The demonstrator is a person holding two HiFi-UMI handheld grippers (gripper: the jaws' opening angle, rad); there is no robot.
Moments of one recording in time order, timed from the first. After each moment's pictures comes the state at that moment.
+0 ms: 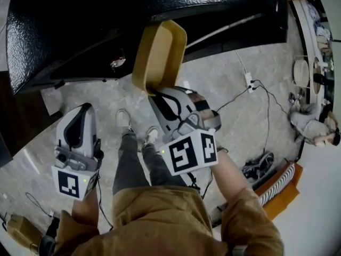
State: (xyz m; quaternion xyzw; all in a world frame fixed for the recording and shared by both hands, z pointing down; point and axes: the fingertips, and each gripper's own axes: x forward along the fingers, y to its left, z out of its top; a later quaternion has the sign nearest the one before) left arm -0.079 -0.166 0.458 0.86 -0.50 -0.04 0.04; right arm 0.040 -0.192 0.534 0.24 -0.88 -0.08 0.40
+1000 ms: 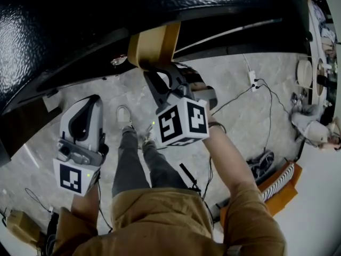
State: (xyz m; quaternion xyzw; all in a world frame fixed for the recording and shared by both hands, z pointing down) left arm -0.067 -0.200 0.492 0.87 -0.48 -0.03 0.05; right arm 0.020 -0.259 0.599 0.22 -0.87 -0.11 0.43
